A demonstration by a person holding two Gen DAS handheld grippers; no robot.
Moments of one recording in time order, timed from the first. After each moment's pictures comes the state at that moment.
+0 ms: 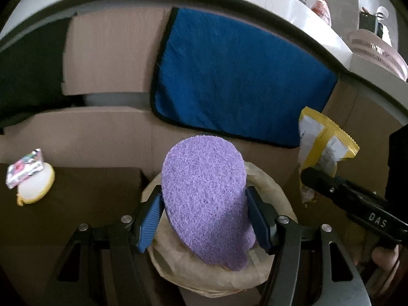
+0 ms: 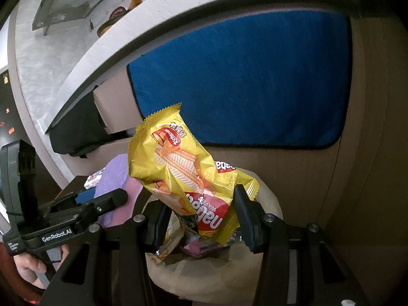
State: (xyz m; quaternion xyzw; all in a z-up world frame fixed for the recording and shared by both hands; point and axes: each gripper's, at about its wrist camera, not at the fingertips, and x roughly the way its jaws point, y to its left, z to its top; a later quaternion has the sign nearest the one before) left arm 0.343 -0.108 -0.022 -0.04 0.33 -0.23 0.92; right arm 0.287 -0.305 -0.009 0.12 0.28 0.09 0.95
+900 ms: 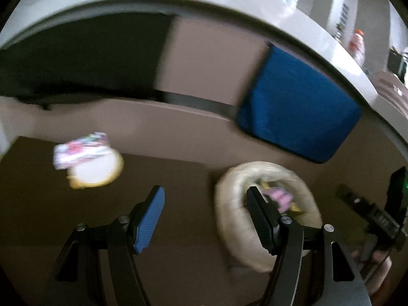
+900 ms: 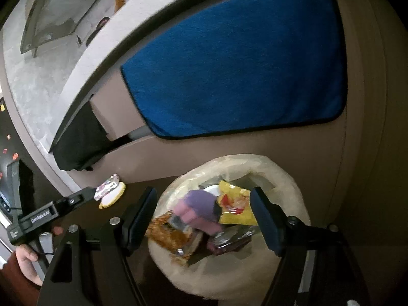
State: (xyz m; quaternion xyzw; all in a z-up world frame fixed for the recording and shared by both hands) left arm 0.323 0.026 0.005 -0.09 0.34 -0.14 0.93; right arm 0.273 -0.292 -0.012 0.19 0.28 0.10 0.94
